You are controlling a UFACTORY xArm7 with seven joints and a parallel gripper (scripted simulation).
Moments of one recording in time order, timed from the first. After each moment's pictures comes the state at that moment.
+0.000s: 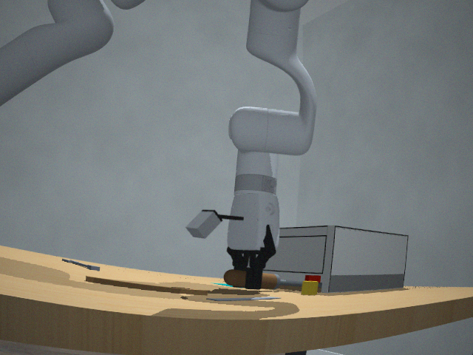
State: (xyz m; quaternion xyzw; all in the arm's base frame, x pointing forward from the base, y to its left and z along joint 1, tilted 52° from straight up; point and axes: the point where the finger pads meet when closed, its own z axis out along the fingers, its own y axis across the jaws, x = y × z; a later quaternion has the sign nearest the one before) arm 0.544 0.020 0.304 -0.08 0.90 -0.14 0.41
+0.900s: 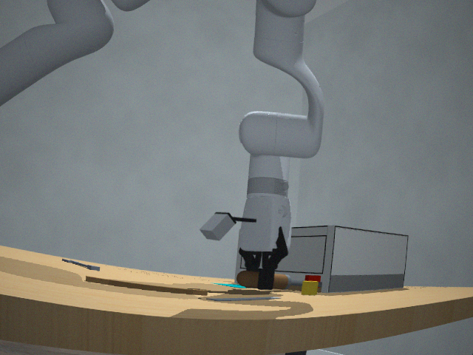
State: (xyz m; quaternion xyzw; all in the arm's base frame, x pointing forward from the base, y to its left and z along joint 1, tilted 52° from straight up) arm 0.562 0.027 0.324 -0.08 0.90 -0.14 0.41
